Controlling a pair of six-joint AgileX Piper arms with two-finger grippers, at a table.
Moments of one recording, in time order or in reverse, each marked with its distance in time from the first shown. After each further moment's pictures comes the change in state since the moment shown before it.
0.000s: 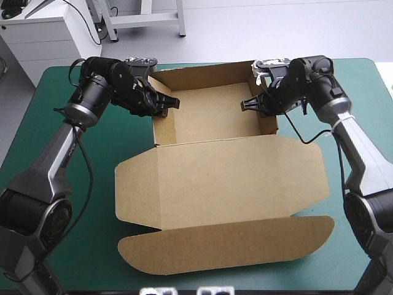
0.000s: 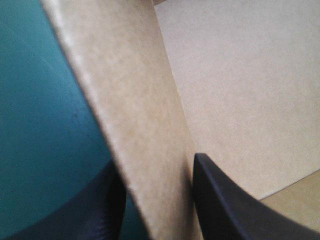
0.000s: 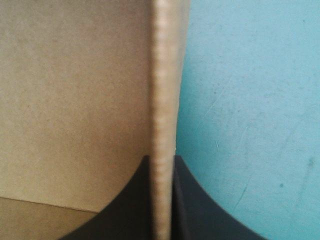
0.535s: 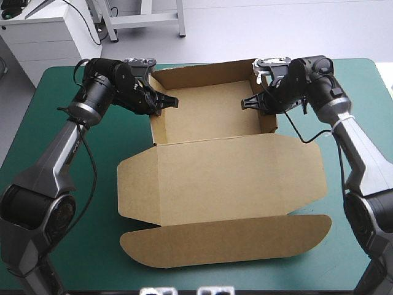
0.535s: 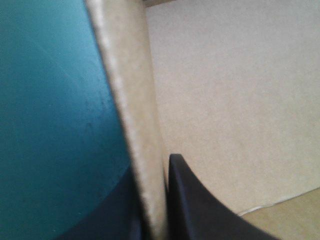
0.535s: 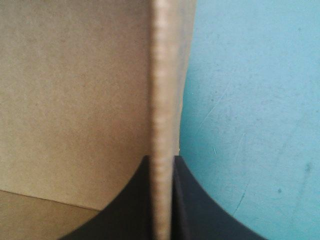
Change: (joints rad) left arm 0.009 0.031 0.001 0.023 -0.031 -0.007; right arm -0.001 0.000 0.001 -0.007 -0.021 0.014
